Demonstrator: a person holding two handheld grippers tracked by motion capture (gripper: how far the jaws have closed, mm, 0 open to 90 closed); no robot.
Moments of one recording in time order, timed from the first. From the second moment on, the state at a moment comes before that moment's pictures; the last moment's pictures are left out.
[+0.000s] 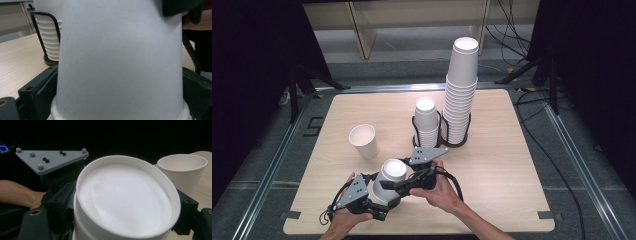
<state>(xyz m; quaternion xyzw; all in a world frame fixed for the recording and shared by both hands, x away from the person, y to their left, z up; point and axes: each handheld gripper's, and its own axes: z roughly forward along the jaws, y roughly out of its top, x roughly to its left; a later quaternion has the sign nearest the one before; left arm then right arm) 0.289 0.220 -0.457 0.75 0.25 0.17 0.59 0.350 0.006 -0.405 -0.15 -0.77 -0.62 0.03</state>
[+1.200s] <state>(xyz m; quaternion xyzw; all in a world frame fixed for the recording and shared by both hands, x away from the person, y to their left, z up) 0.288 0.221 -0.459 0.82 0.18 0.19 0.51 0.352 -0.013 -0.383 -0.06 -0.87 -0.49 0.01</state>
